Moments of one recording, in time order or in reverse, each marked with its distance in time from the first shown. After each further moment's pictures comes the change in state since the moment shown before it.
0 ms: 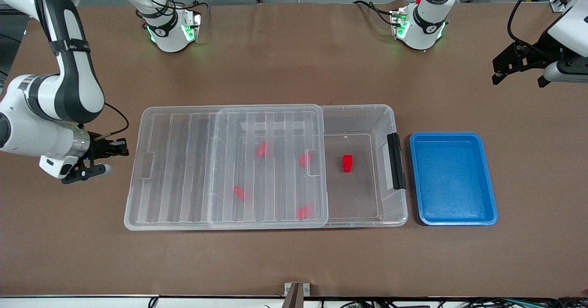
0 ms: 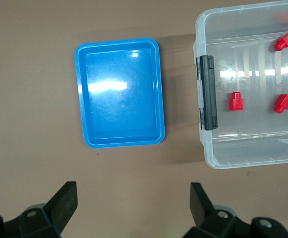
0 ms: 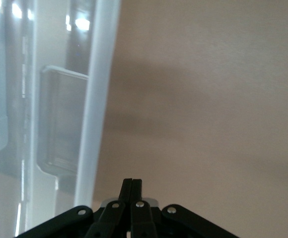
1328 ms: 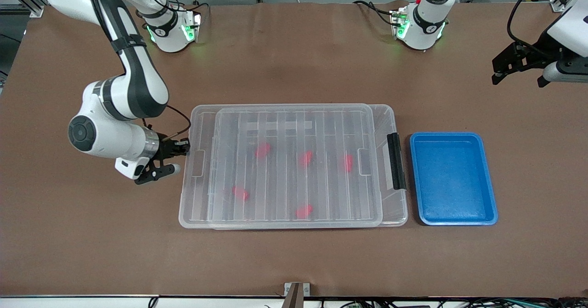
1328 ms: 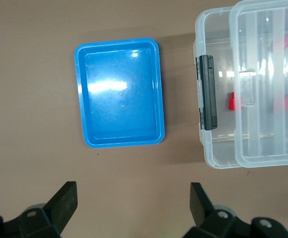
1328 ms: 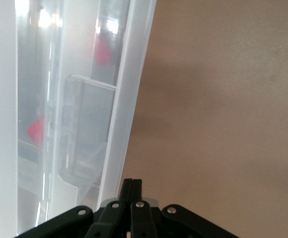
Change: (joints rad) left arm -0.001 0.000 -0.001 0.000 0.000 0.000 0.000; right arm 0.250 0.053 0.017 0.046 0.130 0.044 0.192
